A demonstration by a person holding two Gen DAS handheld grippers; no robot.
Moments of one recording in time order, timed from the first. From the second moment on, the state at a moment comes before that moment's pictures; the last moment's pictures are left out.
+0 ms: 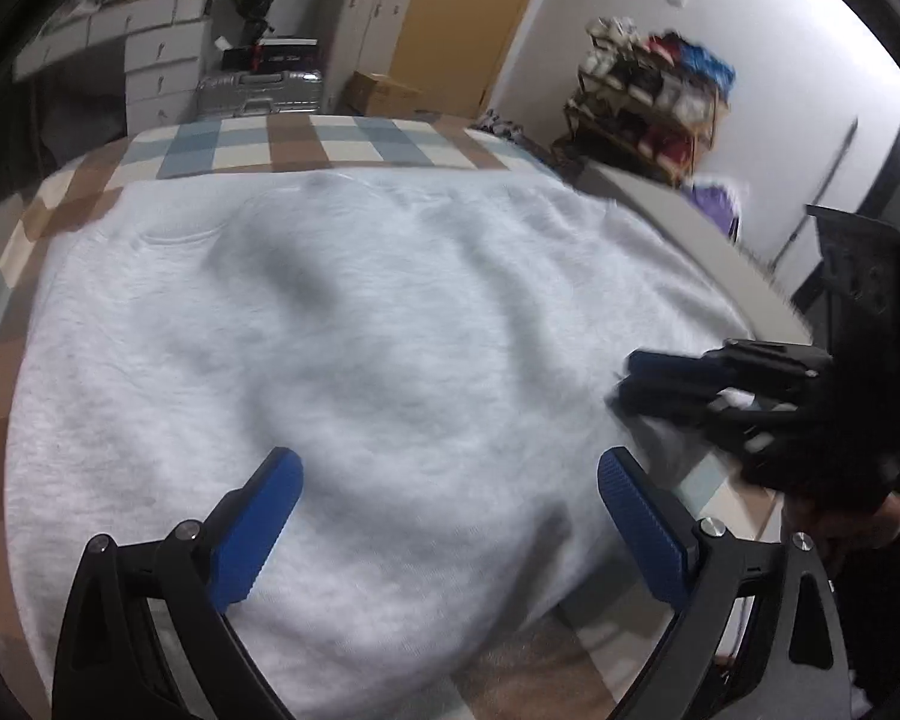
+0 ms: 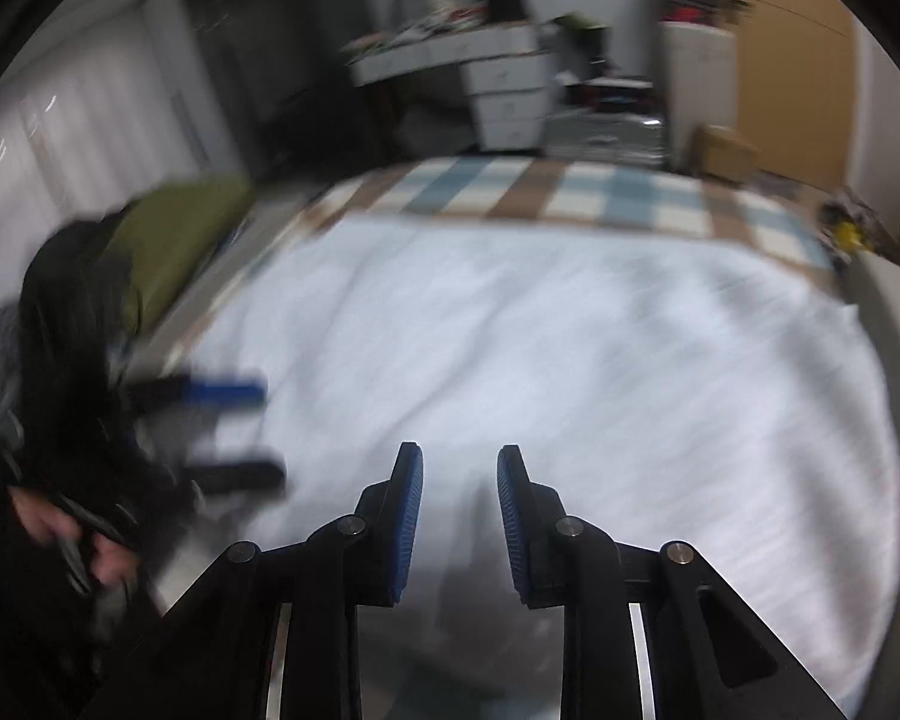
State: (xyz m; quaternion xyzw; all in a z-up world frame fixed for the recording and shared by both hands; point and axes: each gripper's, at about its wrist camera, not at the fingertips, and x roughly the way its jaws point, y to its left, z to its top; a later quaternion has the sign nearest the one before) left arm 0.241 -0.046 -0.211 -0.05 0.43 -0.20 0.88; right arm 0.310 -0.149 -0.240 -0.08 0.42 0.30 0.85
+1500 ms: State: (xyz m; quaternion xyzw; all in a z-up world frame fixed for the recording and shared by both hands) left arm 0.223 0.026 -0.246 -0.04 0.46 -0.08 0.88; right arm 0.296 -0.140 -0.256 0.02 0.43 0.27 0.86
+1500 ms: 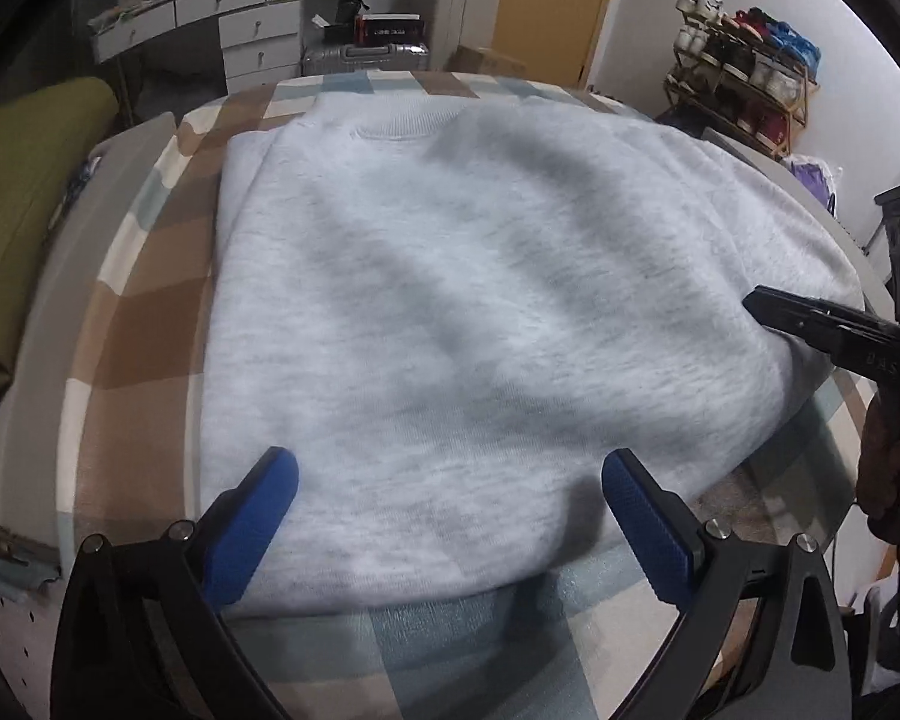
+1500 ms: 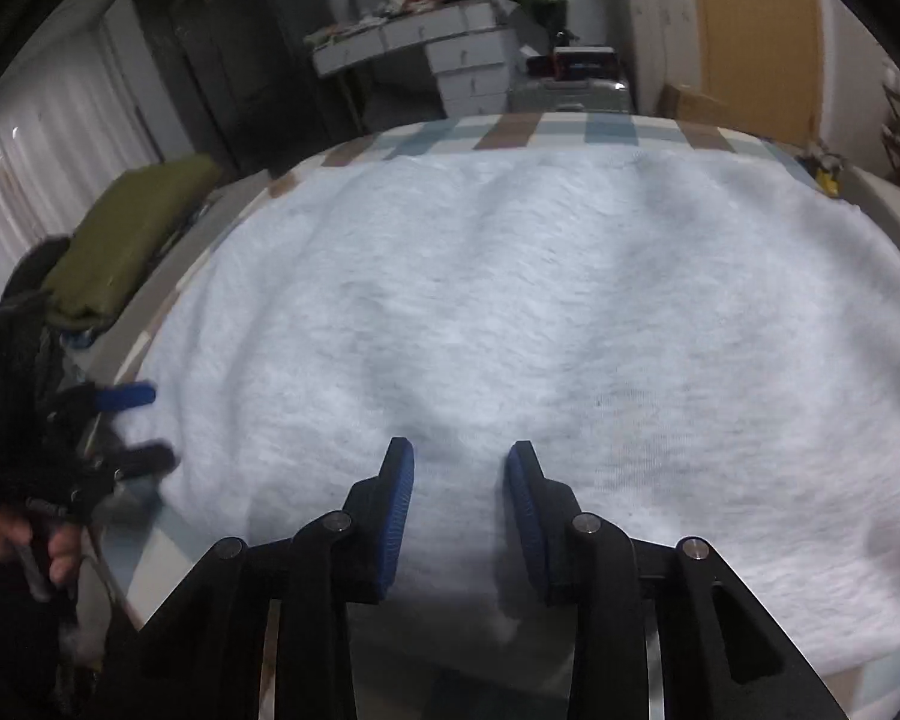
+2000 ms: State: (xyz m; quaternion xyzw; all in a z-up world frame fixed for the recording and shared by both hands) left arm 0.195 0.084 -0.255 -0.33 0.46 -0.05 0.82; right arm 0.253 -0.107 -0.202 0.04 0.36 0.36 0.86
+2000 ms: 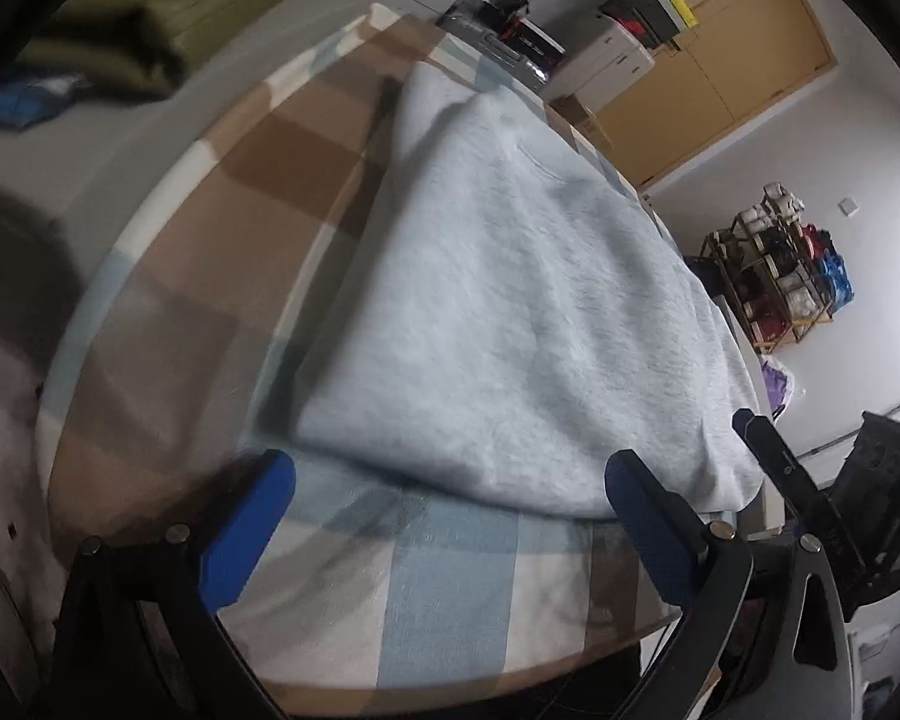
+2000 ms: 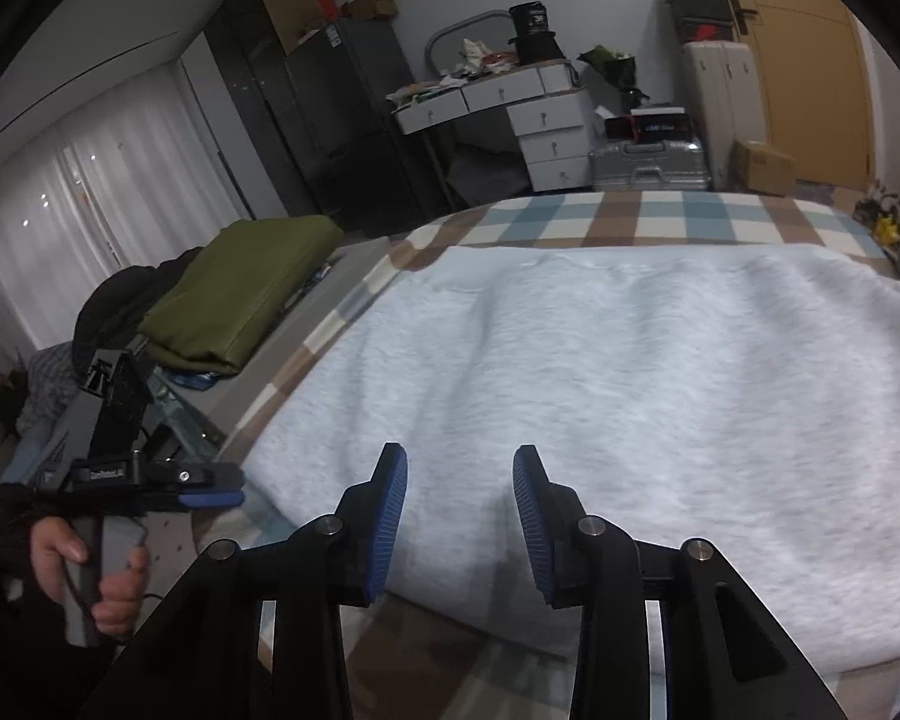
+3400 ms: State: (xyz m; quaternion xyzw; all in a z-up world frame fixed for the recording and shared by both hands) left arm 0.193 0.022 -0.215 0.01 0.32 0.05 0.94; right arm 0.421 0.210 -0.253 -0.29 0.62 0.34 0.65
